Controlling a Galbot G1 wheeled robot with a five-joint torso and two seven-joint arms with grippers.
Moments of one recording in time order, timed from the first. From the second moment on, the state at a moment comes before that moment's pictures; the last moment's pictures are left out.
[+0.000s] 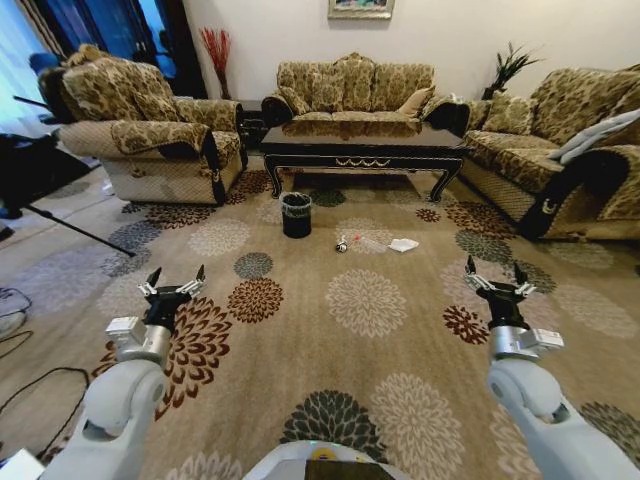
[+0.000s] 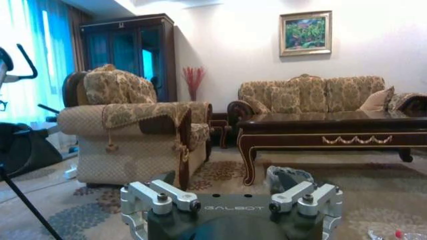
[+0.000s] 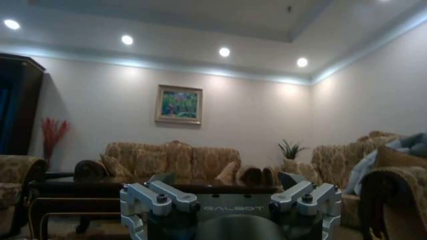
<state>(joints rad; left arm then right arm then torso) 1.53 -1.18 -0.87 -2.28 -0.46 0.27 -0.17 -1.45 0.88 0.67 2.01 0.54 0.28 0.38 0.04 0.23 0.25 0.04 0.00</state>
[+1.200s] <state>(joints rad) 1.52 -1.18 -0.86 -2.27 -0.45 0.24 -0.16 -1.45 0.88 0.66 1.98 0.56 0.33 0.33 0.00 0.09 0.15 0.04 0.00</state>
